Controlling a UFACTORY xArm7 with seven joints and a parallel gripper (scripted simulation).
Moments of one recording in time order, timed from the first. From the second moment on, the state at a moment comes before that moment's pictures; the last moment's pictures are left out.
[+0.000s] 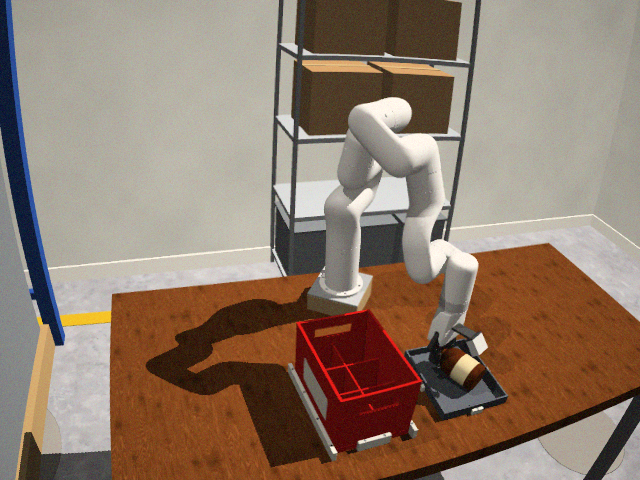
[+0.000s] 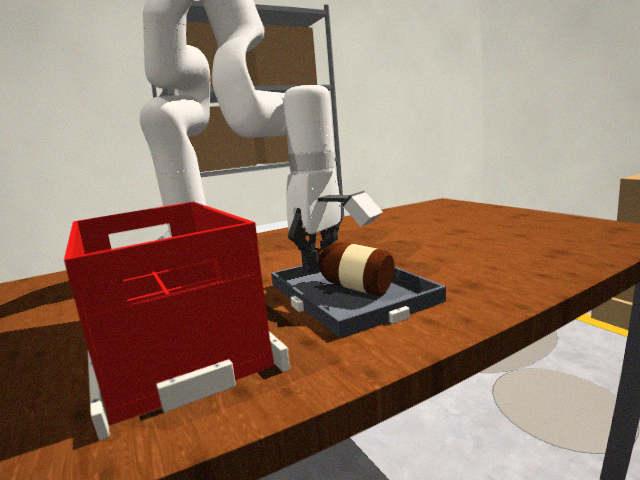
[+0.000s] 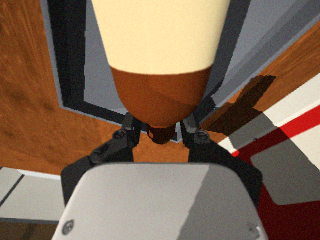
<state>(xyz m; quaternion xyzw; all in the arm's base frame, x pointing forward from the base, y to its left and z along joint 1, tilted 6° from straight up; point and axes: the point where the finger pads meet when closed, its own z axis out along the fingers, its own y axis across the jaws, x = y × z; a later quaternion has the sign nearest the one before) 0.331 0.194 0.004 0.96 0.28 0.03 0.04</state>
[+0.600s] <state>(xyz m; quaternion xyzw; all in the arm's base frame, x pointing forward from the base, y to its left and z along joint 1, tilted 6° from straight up) 0.330 0.195 0.021 0.96 0.28 0.03 0.04</state>
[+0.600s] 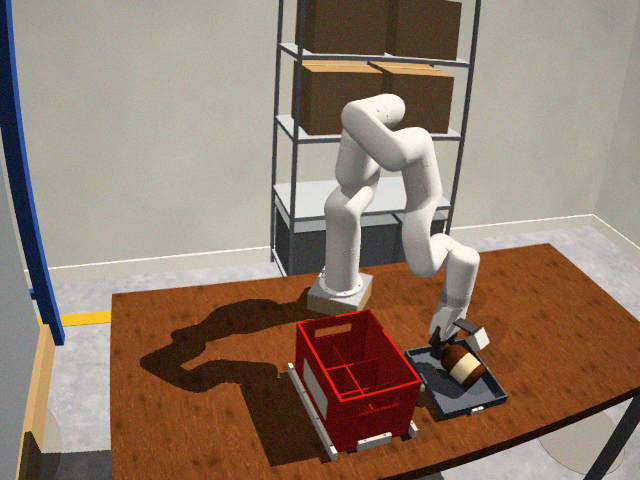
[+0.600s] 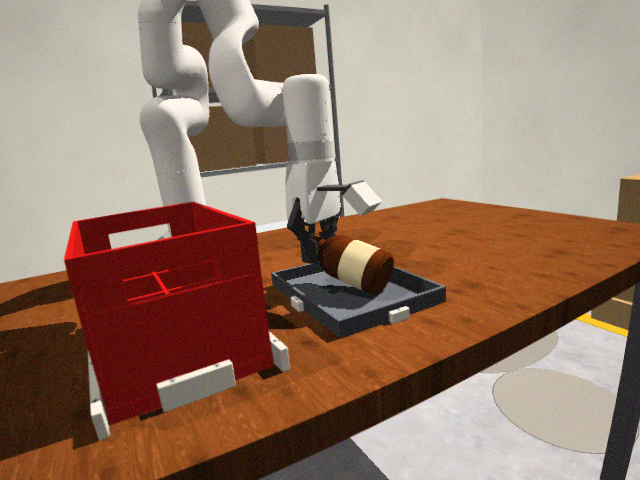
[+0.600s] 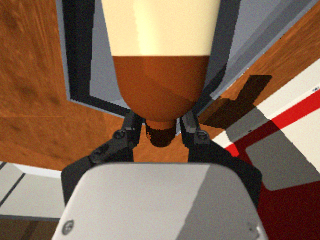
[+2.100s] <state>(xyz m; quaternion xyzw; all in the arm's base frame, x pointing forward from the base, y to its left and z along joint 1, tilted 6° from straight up) 0.324 0.199 0.087 0.96 0.28 0.03 0.04</state>
